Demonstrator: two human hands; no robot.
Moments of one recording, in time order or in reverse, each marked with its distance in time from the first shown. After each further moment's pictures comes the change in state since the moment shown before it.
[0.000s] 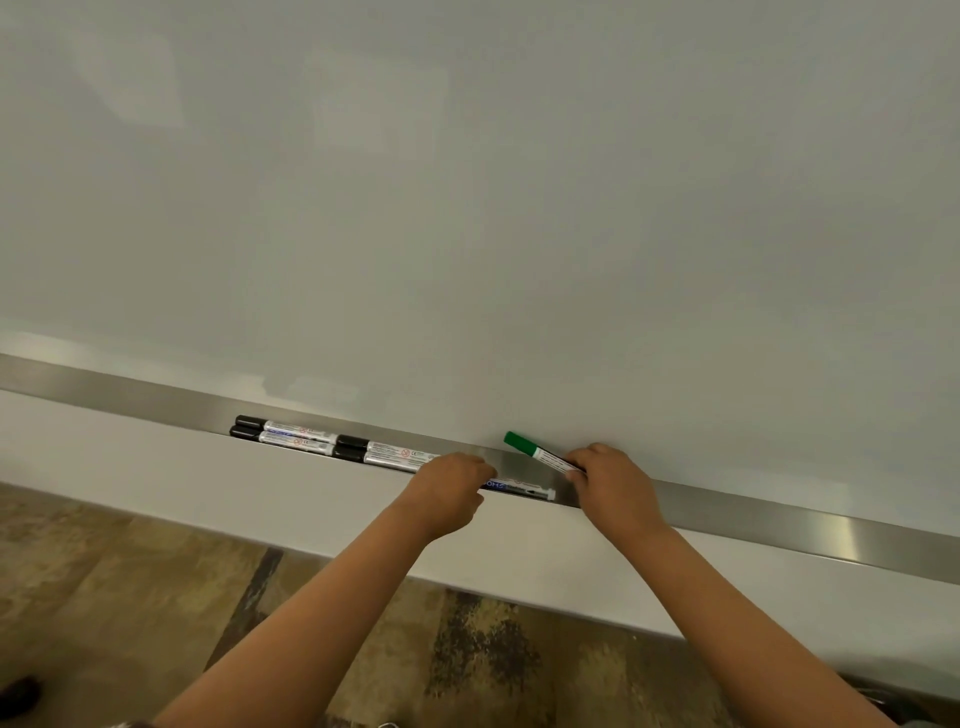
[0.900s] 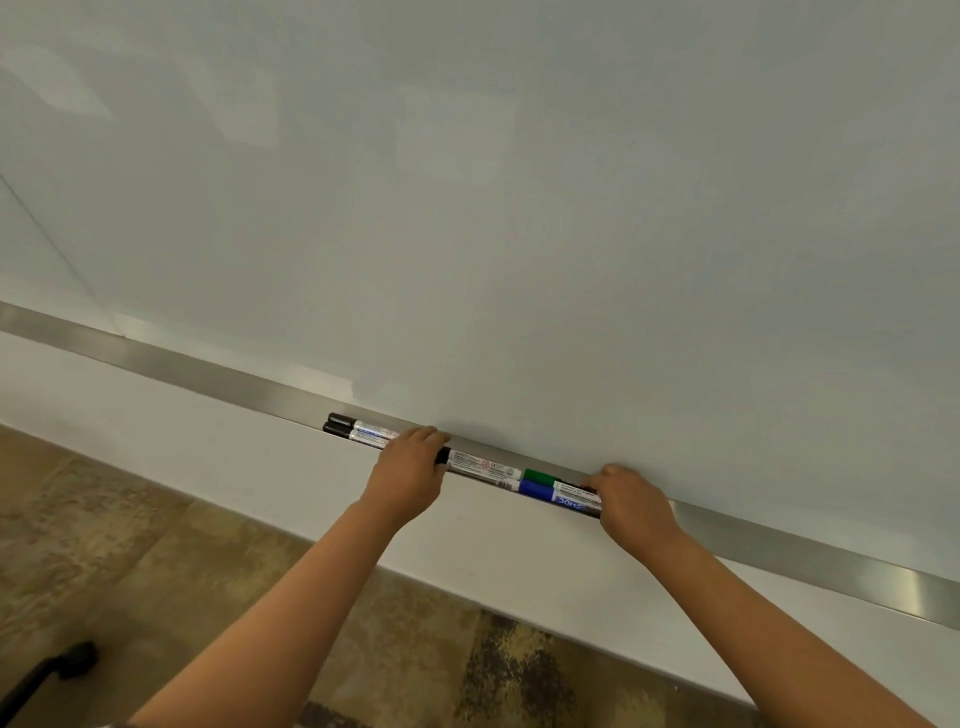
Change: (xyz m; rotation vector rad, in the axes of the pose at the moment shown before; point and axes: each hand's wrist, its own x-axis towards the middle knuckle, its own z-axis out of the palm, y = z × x) left_hand -0.059 -0.108 -0.021 -0.219 0.345 -0.317; right_hand 0.024 -0.046 0.033 -0.200 -0.189 -0.139
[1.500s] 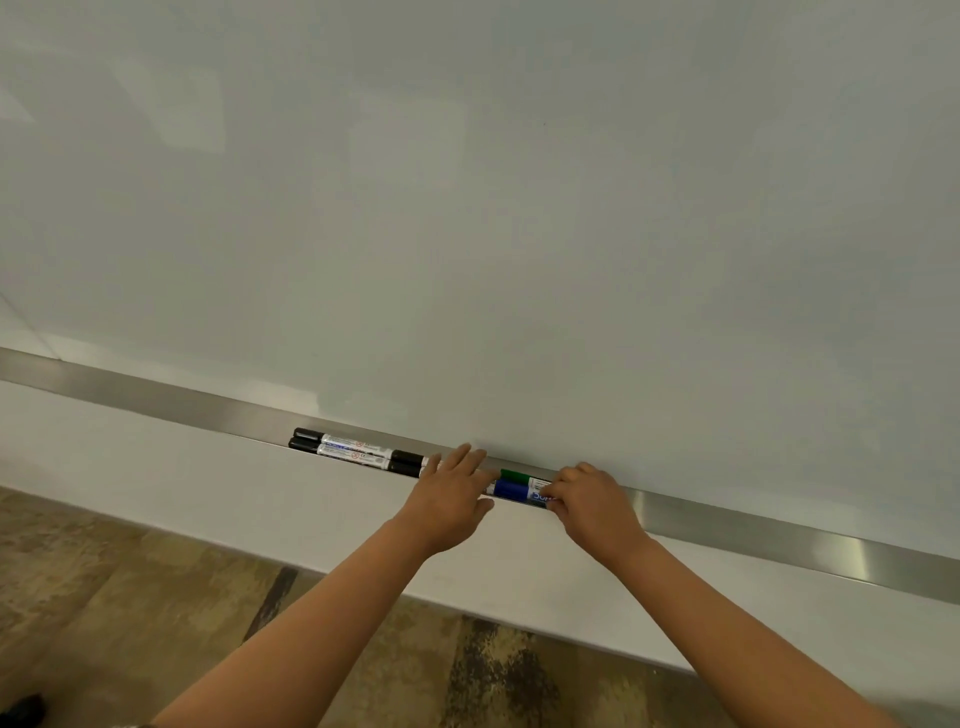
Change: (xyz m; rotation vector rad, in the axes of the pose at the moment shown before) left_hand 0.000 0.045 0.038 0.199 -0.220 0.302; right_hand -0.009 -0.014 0.005 -0.102 0.100 -0.133
